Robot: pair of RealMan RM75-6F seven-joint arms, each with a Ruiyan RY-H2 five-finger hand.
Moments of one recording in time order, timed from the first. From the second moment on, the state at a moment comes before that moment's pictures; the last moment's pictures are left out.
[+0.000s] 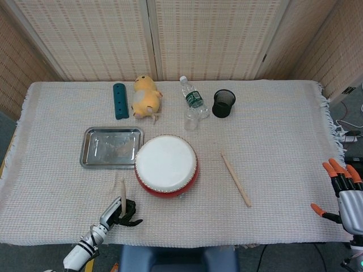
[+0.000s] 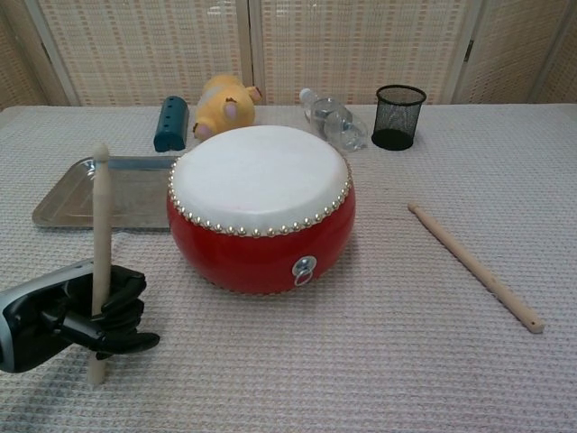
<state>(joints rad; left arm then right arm) -0.43 -1.58 0.06 -1.53 1.42 1.03 -1.00 0.01 -1.07 0.04 -1.61 -1.57 1.57 0.08</state>
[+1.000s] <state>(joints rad) -0.30 -1.72 0.03 -1.39 1.51 1.24 -1.13 0.01 -1.06 0.05 -1.65 -1.57 1.57 0.04</state>
